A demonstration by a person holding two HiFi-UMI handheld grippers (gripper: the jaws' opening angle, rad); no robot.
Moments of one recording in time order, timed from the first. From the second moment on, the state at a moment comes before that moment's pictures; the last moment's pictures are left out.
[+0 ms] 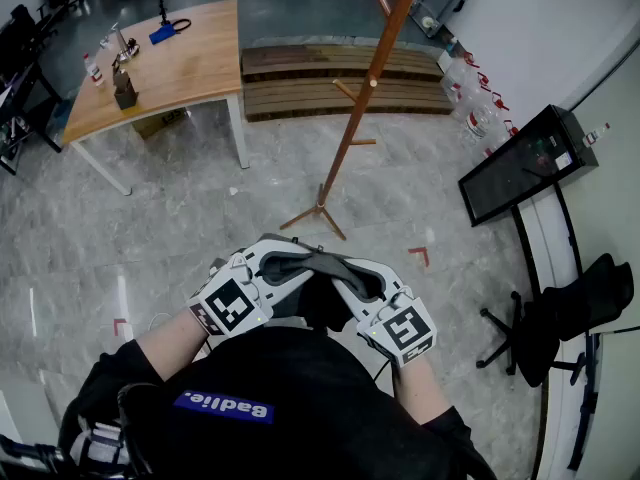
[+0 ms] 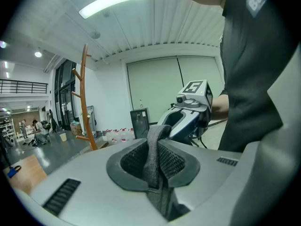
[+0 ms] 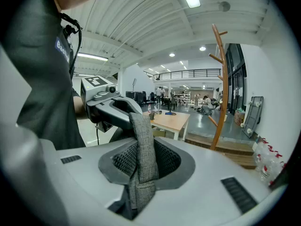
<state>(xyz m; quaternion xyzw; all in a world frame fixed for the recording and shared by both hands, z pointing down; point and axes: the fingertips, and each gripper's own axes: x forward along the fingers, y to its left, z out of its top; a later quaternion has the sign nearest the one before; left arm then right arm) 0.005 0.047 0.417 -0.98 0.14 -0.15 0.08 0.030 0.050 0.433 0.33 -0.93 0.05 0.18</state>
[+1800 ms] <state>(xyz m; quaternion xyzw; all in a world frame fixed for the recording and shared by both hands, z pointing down) 0.050 -0.198 0.362 -0.98 0.08 -0.15 0.07 0.078 -0.193 0.379 0.33 -0.92 0.04 0.18</state>
